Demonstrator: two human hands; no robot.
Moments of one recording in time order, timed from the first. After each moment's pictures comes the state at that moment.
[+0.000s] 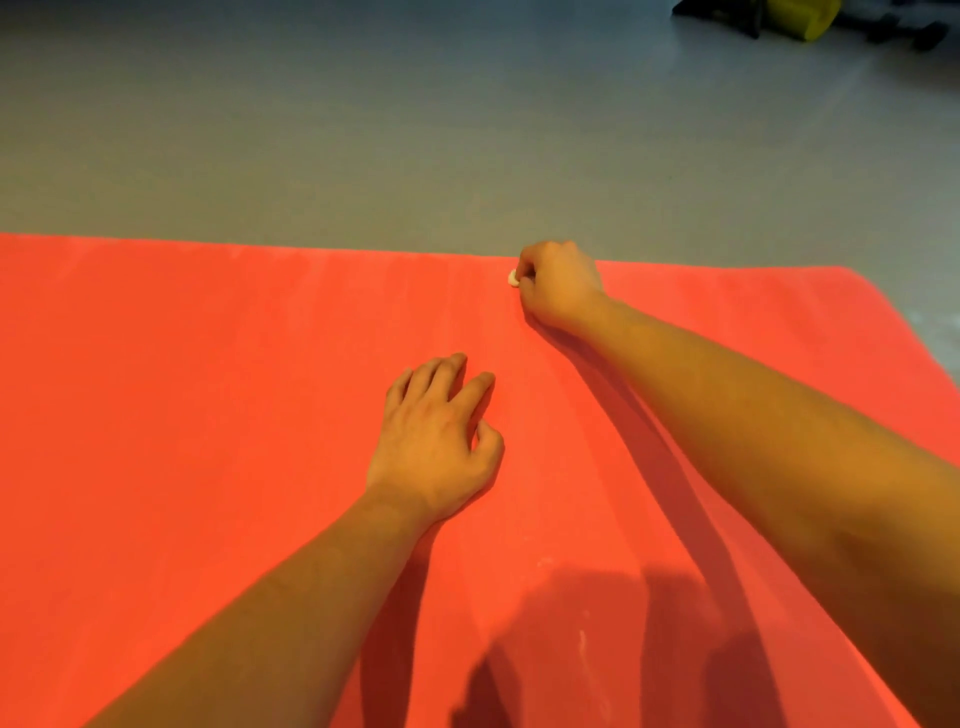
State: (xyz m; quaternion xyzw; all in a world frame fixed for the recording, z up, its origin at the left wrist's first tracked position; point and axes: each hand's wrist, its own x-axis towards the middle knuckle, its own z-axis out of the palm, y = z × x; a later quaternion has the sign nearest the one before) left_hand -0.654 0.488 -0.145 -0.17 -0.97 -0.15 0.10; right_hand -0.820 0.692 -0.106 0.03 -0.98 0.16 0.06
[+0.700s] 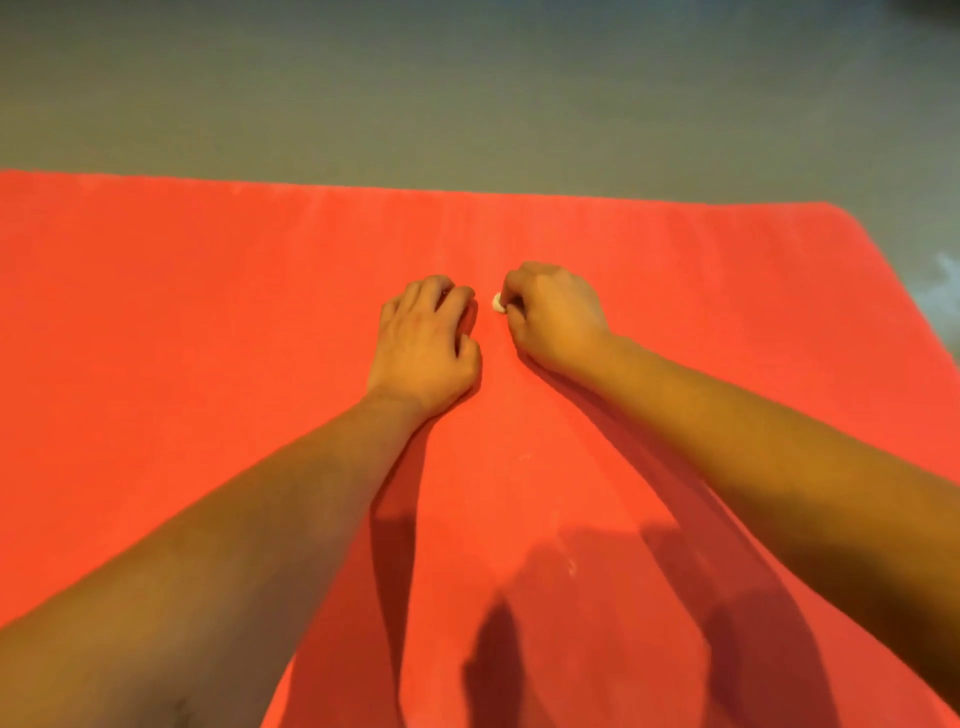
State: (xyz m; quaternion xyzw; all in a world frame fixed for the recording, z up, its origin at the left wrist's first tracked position) left_hand -0.656 0.488 -0.141 -0.17 -0.96 -0.17 0.15; right_hand -0.675 0.673 -0.109 0.13 -0.98 0.13 0.07
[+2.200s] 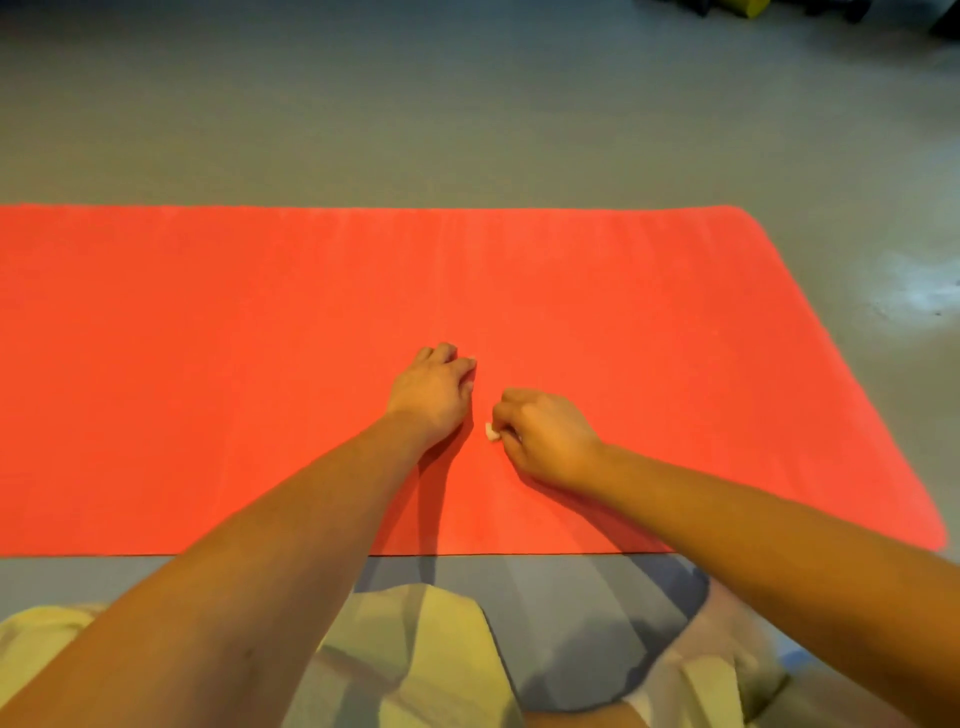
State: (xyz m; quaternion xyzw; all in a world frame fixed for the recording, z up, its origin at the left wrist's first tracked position) left_hand -0.529 0.475 -0.114 -0.18 -0.97 -0.13 -0.04; right_hand -0.450 0.662 -0.096 0.22 -0.96 0.15 -0.01
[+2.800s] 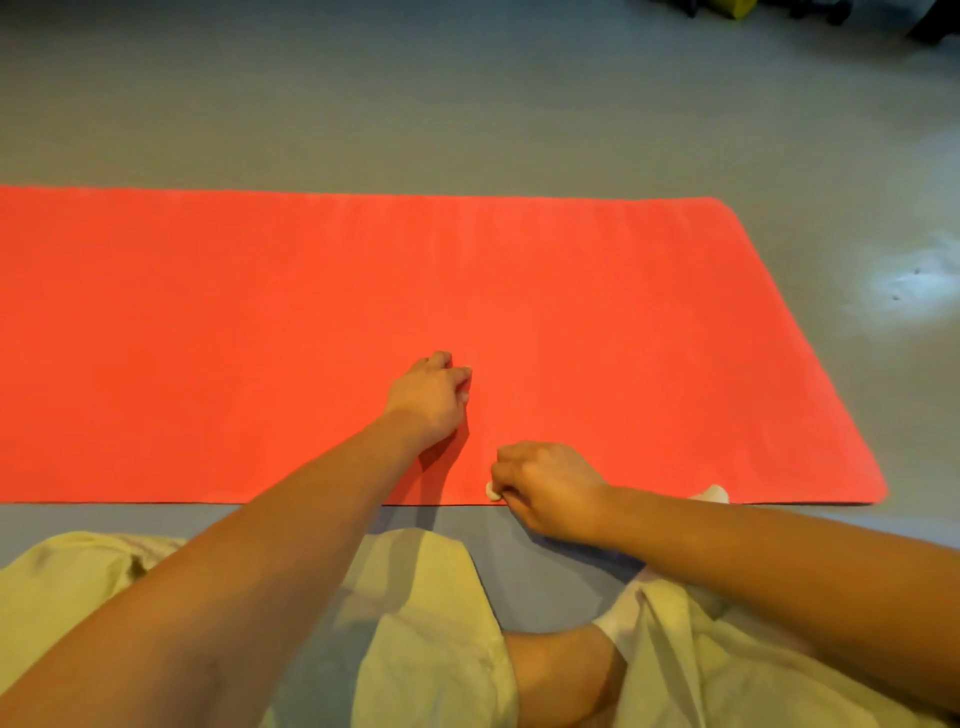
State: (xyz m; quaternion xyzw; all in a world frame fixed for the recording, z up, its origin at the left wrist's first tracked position) left_hand -0.471 0.475 -0.095 -0.16 -0.97 -0.11 -0.12; right_hand -0.345 0.668 -0.089 0.30 -0.94 0.14 -0.08
